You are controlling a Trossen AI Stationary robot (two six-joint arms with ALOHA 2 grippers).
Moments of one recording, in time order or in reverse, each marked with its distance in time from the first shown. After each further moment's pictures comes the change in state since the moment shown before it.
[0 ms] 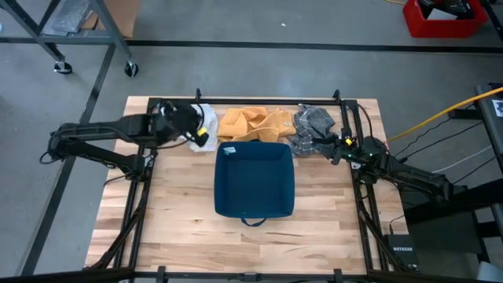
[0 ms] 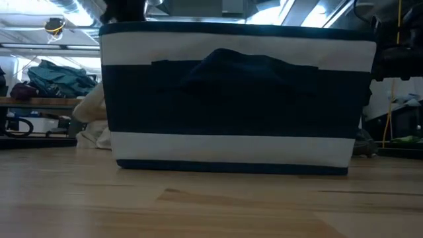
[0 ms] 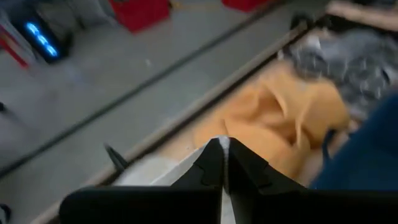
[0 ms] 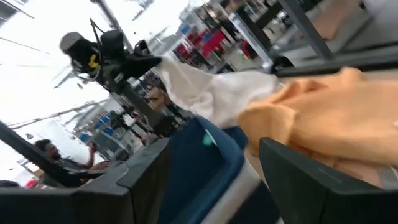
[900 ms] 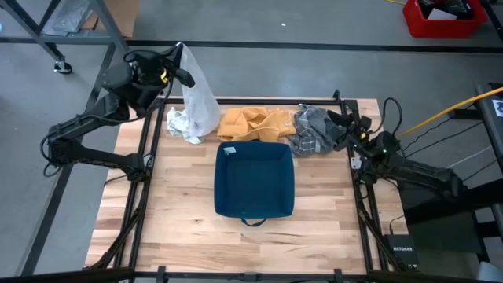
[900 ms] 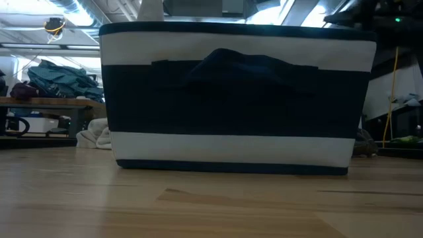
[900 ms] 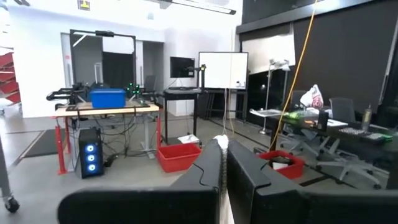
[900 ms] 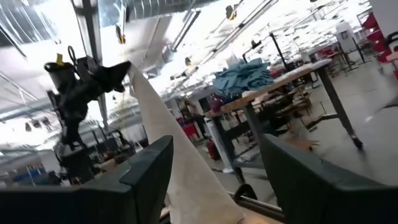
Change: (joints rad) left arm 0.223 0.021 0.264 0.652 -0.041 0.432; right arm 0.000 0.261 0.152 0.402 0.280 -0.392
